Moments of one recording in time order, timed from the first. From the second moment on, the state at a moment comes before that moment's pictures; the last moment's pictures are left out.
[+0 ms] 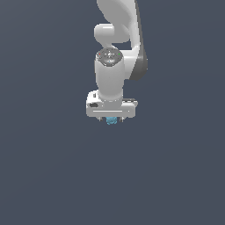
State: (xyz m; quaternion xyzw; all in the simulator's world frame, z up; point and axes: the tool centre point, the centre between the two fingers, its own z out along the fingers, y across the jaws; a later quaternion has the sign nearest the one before) arm 0.003 -0.006 0.179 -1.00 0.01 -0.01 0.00
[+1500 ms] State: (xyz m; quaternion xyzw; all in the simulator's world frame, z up) arm -0.029 -0.012 0.150 -1.00 -0.01 0.01 0.00
